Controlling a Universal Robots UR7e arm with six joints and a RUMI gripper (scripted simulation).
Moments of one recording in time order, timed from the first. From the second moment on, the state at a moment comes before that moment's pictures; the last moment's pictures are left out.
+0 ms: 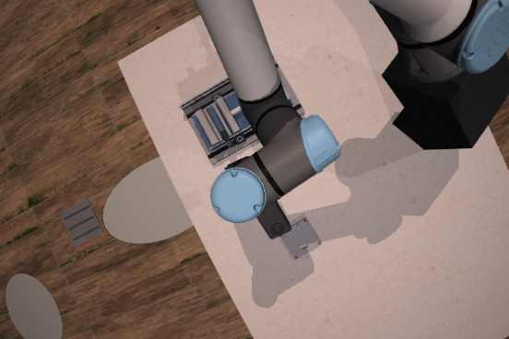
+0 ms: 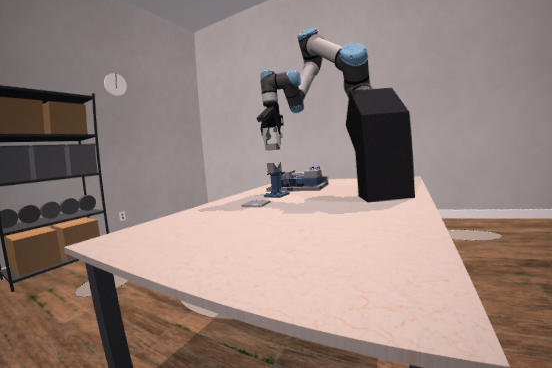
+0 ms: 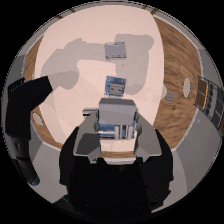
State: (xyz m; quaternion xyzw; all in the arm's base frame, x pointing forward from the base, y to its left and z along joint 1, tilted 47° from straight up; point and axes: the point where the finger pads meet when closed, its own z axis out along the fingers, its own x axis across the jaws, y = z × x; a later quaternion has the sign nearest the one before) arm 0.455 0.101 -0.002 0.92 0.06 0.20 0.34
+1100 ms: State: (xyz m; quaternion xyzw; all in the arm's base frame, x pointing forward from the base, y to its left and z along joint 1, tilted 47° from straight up) arm 0.461 0.091 0.009 0.91 0.12 0.17 0.35
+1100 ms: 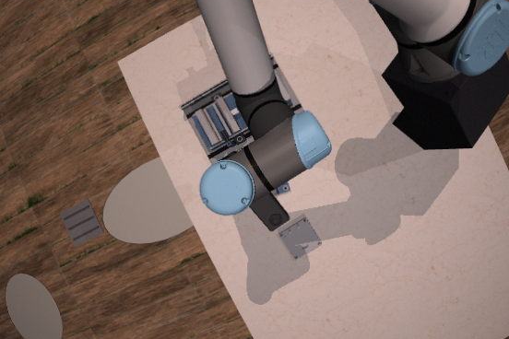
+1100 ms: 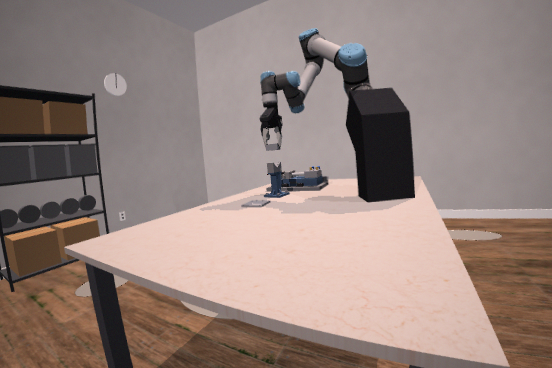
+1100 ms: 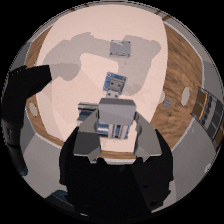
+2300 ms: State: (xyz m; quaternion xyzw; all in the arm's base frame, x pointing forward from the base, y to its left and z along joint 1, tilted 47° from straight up) arm 0.470 0.073 0.029 0.89 0.22 0.13 0.37
